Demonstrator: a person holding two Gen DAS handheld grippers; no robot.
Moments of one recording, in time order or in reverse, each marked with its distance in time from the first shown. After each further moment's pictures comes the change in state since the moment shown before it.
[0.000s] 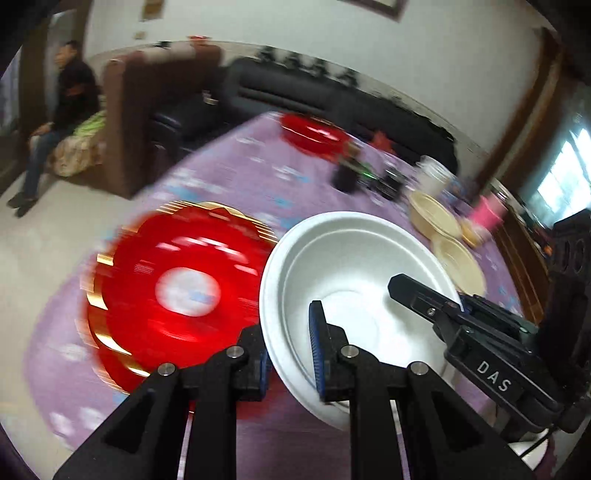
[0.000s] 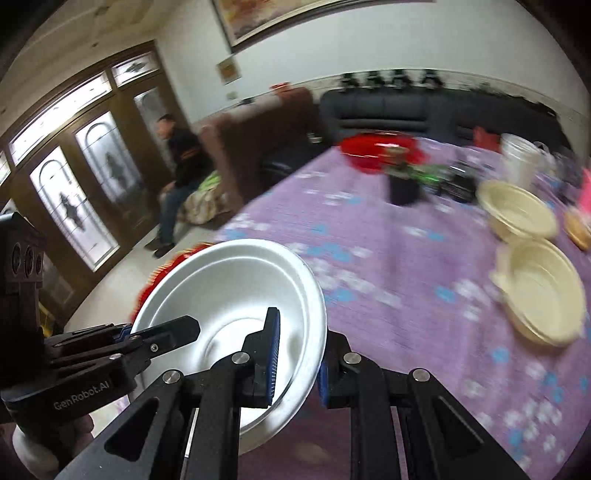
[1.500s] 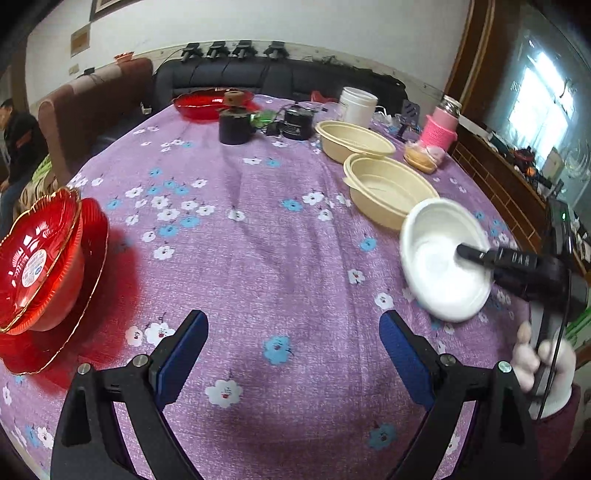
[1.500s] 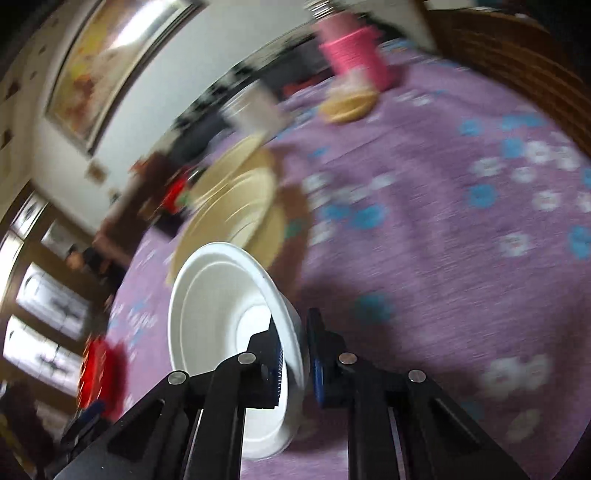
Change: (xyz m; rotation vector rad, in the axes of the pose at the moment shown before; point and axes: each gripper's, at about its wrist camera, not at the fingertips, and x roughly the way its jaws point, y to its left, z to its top) left arm 0.062 -0.156 -0.075 0.237 0.060 -0.068; right arm -0.106 -0.295 -0.111 0.601 -0.065 -0.117
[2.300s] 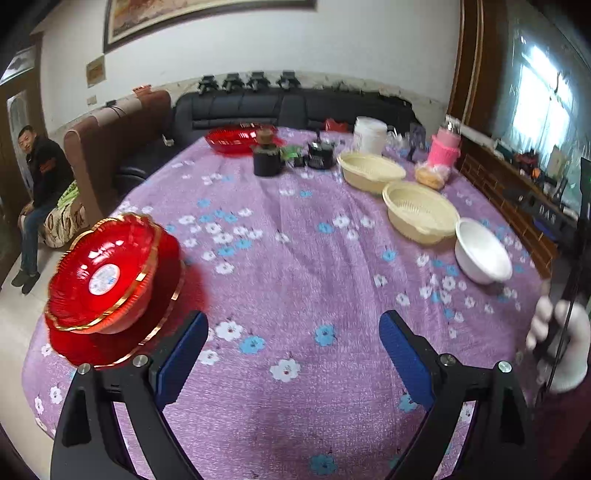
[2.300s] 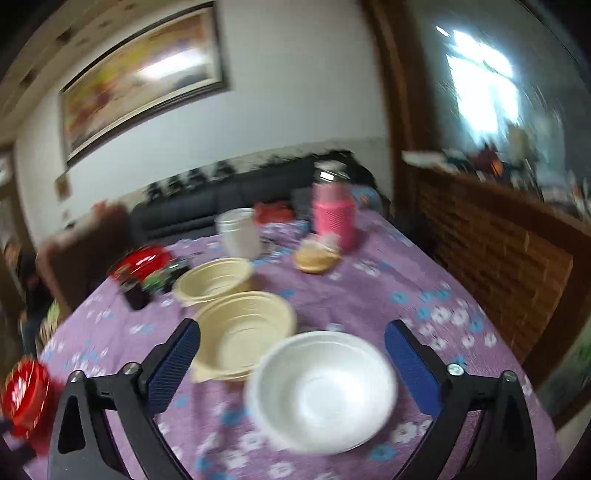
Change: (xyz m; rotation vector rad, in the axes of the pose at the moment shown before) left arm -0.055 0.012 -0.014 0.067 -0.092 0.099; right arm -0.082 0.064 0.005 -0.189 -0.504 -0.409
